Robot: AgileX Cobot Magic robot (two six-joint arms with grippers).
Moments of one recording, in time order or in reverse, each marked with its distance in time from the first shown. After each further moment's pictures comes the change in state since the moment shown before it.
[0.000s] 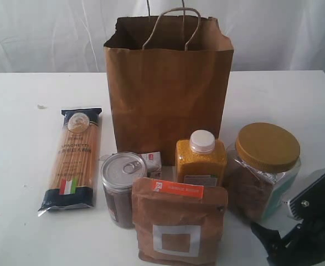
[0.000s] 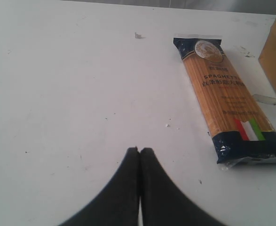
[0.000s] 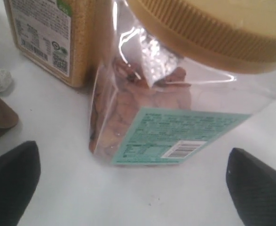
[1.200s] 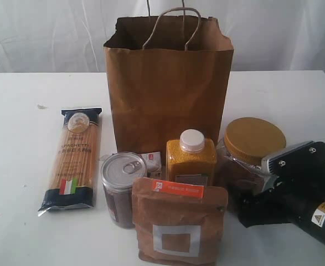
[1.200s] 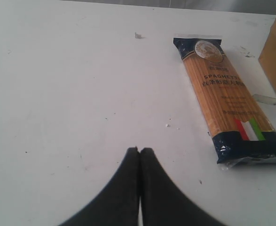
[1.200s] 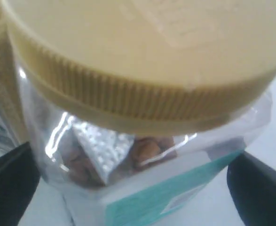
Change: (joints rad) left arm 0.000 0.000 0.000 0.000 0.000 0.000; right arm 0.000 0.414 -0.091 -0.019 -0.425 0.228
